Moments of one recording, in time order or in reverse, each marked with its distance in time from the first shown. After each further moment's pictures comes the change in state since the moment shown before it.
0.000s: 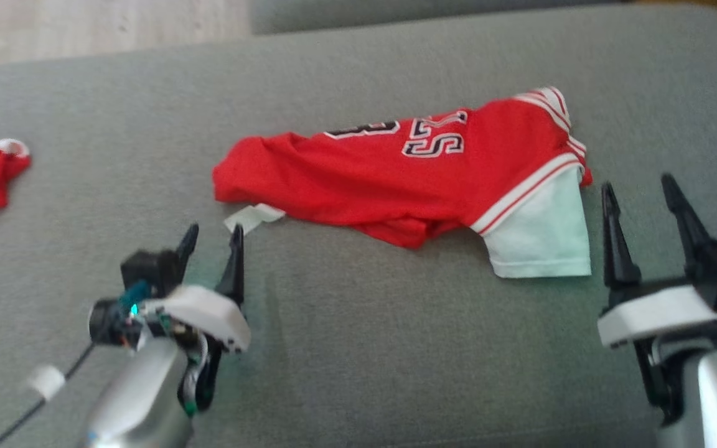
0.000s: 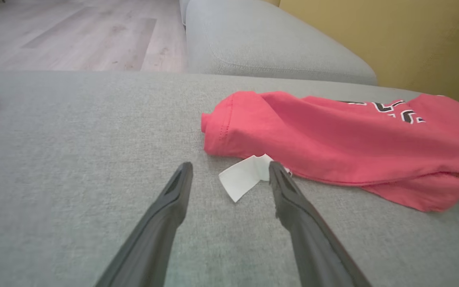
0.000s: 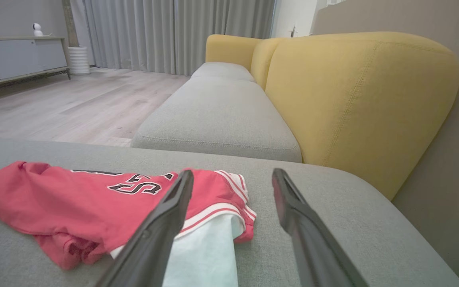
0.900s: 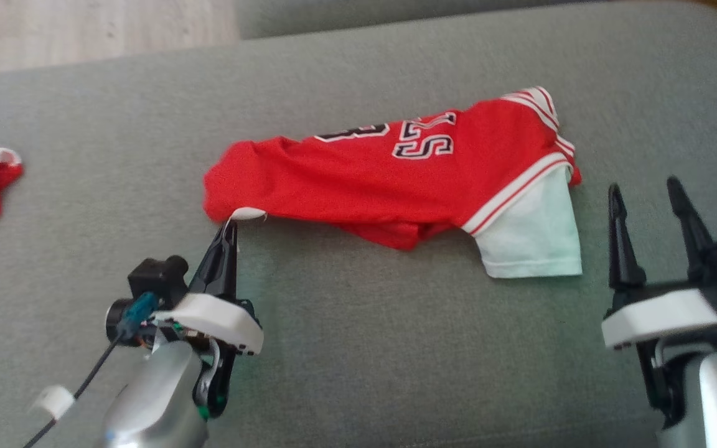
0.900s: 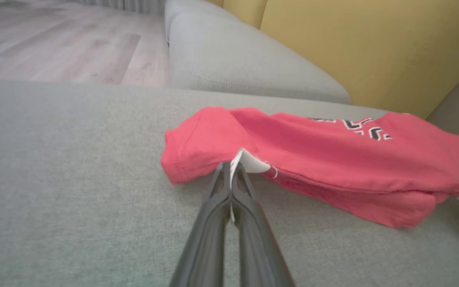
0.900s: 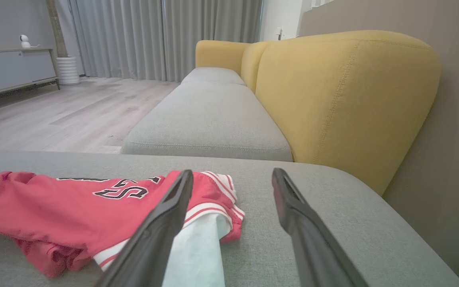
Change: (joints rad) left arm -0.057 -0.062 -0.001 0.145 -0.008 -0.080 -0.142; right arm -0.029 0.000 -0.014 0.056 0.025 0.000 -0.050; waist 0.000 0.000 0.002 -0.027
